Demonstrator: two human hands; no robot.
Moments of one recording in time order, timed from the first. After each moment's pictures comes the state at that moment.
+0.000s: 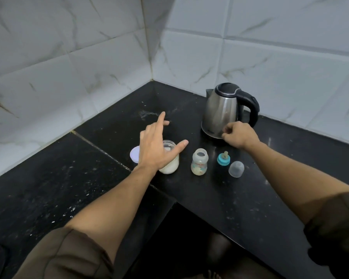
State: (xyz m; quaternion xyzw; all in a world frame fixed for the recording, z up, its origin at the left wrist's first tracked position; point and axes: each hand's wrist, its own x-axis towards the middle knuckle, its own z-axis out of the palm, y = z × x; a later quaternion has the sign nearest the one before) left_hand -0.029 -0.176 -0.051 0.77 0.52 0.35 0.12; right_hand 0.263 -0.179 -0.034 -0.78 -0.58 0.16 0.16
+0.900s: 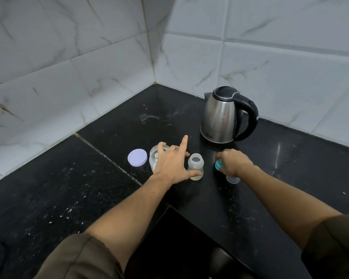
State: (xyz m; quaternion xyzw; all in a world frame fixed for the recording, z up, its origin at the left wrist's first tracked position) left_hand 0.032 -0.191 -0.079 0.84 0.53 0.07 0.06; right_hand 0.273 -0.197 -0.099 -0.70 -0.69 0.12 -0.09
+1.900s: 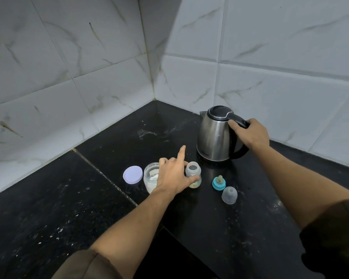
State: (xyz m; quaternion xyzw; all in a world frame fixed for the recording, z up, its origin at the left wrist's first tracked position) left_hand 0.065 -0.177 -0.060 0.80 0.57 0.14 0.13; right_hand 0.336 -0.134 -0.004 -0.79 -0.45 0.18 0.37
